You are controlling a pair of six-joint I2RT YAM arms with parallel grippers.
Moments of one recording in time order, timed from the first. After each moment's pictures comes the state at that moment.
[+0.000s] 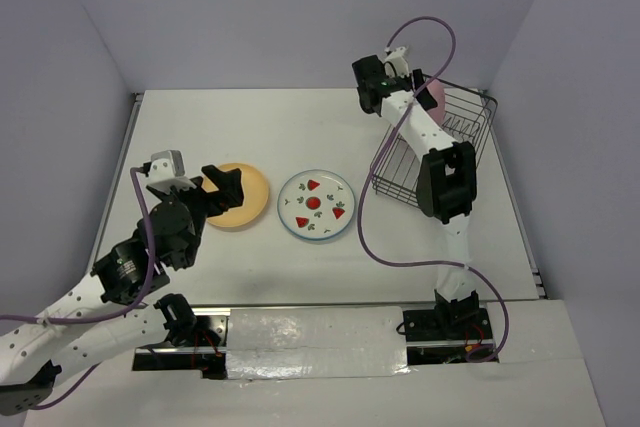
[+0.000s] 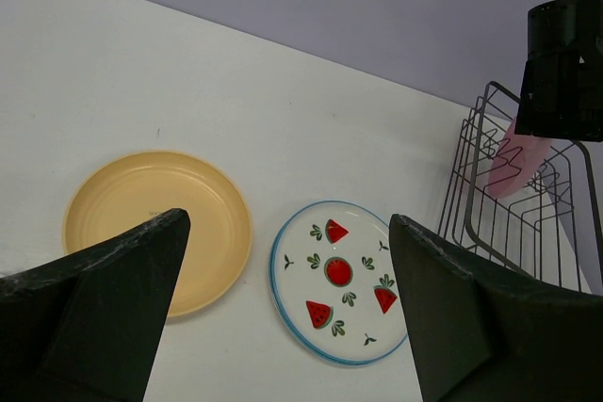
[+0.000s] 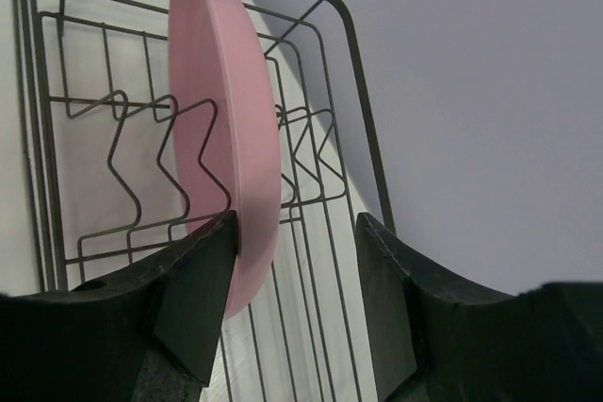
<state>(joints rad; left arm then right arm) -0.91 0.63 0.83 -0.33 -0.87 -0.53 0.34 2.22 2.07 -0.77 1.22 0.15</state>
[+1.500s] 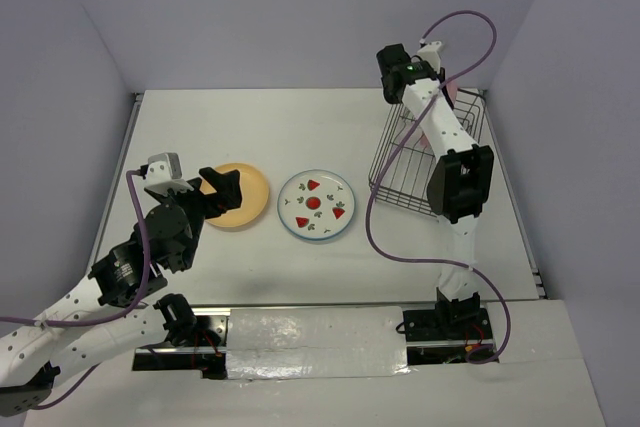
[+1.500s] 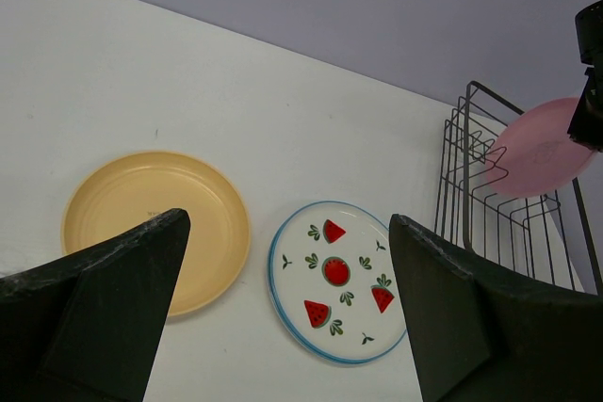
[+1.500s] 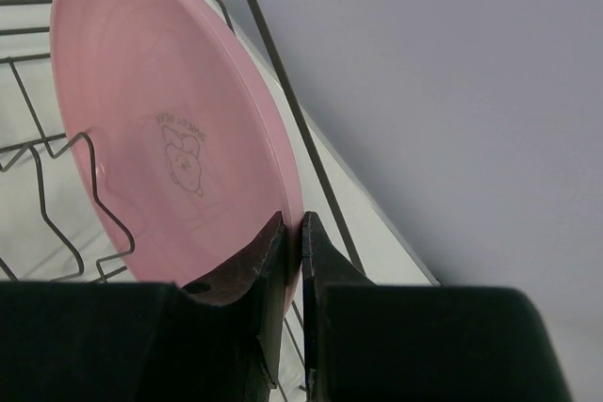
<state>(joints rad) -0.92 0.60 0.82 -0.33 -0.88 -0.53 0.26 2.18 2.18 -1.11 1.17 0.44</state>
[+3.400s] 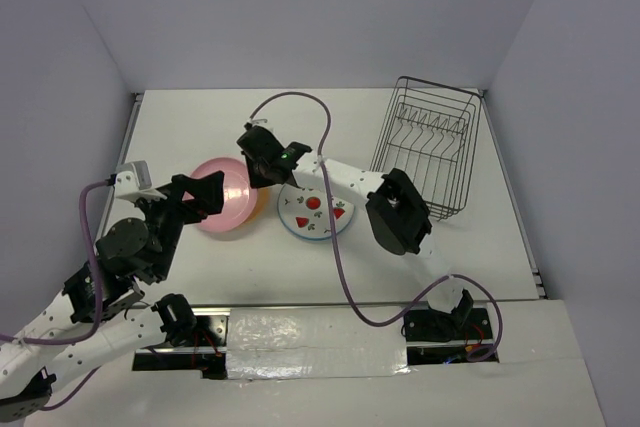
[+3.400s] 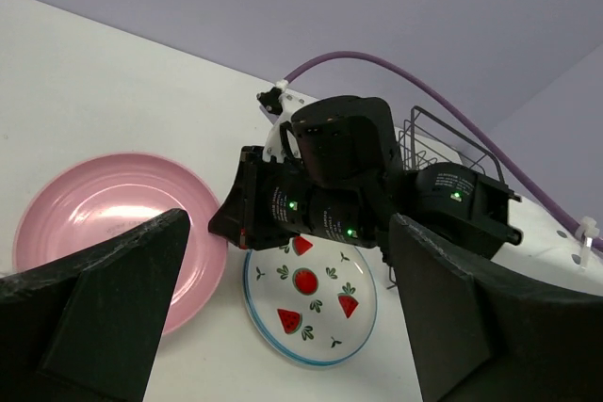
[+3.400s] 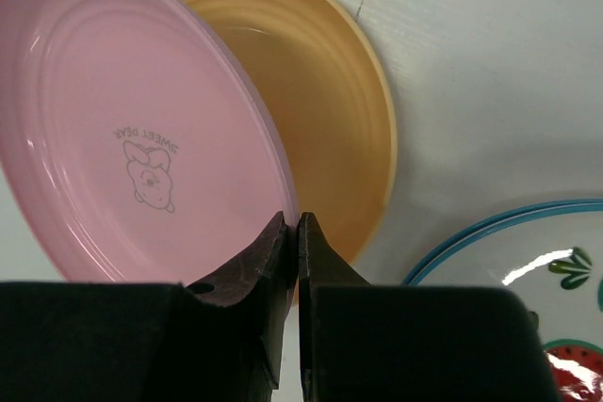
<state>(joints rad) -0.94 0.47 0.84 -0.35 -0.85 -0.51 0.92 2.23 1.94 -0.50 0.17 0.55</state>
